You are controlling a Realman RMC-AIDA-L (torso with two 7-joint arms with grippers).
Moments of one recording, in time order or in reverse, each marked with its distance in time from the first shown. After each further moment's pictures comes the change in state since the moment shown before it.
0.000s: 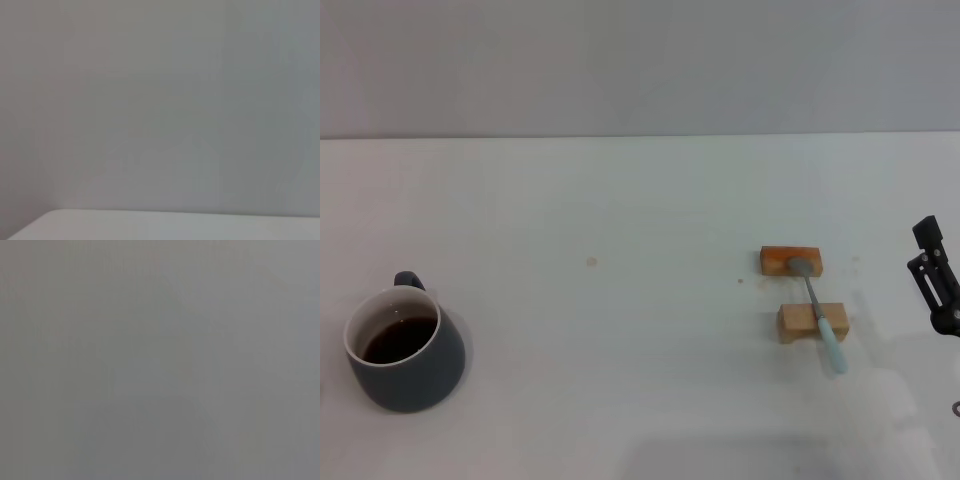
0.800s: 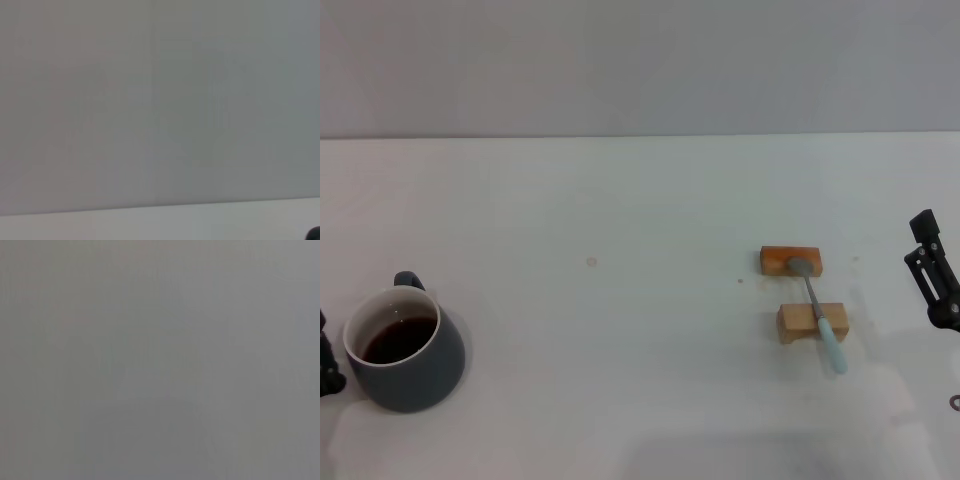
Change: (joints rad) left arm -0.047 -0.002 0.119 -0.005 -0.001 -0.034 0.030; right arm 0.012 0.000 0.004 0.000 0.000 0.003 0.000
